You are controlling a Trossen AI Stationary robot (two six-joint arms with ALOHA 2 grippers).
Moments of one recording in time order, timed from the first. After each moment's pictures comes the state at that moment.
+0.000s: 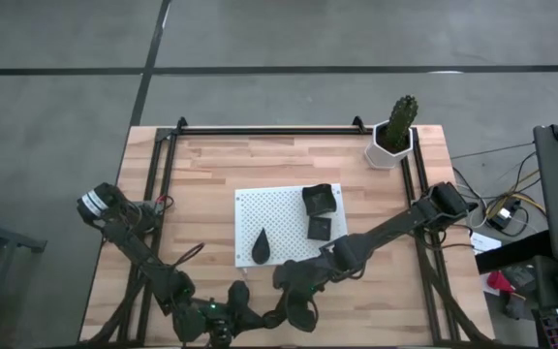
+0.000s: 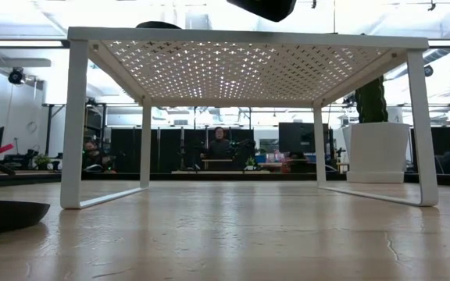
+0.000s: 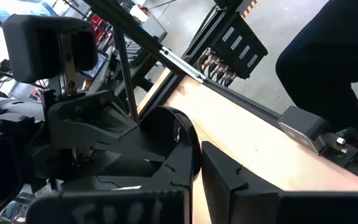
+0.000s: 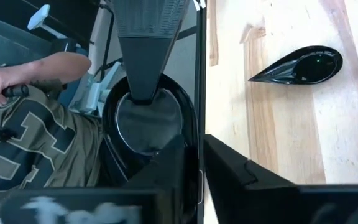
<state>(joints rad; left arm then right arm) -0.86 1.68 1.04 0.36 -0.65 0.60 0.45 1.92 1.54 -0.25 -0.21 0.74</state>
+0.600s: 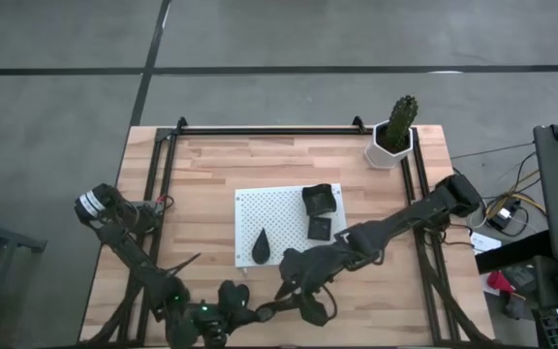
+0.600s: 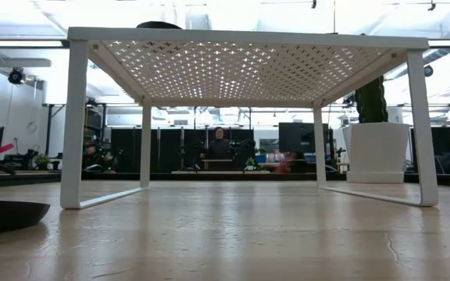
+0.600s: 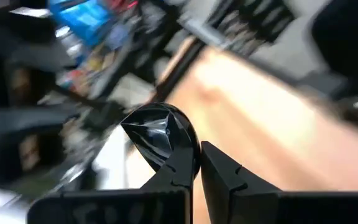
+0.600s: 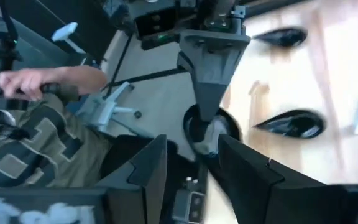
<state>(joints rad) -0.92 1.68 1.04 0.27 -0.85 0.55 0.45 1.79 1.56 -0.27 -0.15 0.58</state>
